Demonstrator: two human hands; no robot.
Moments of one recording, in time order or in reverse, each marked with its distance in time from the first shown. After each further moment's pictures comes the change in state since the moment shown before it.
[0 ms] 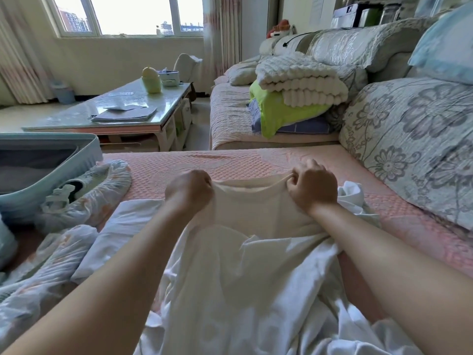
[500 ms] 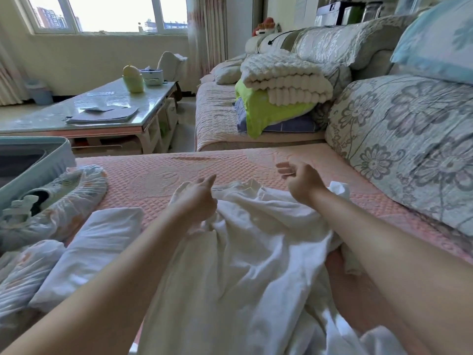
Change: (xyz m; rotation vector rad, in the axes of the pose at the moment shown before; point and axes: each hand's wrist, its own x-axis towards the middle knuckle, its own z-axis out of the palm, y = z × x) left_hand 0.031 0.021 0.058 0.014 -0.258 0.074; right_hand 0.024 0.029 0.003 0.667 -0.393 0.277
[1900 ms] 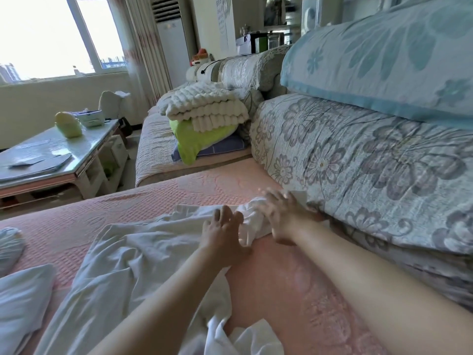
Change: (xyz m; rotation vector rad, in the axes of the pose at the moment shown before) left_hand -0.066 0.222 0.084 0.233 0.026 0.469; right_hand -0.086 0.096 -0.134 -1.037 -0.237 -0.115
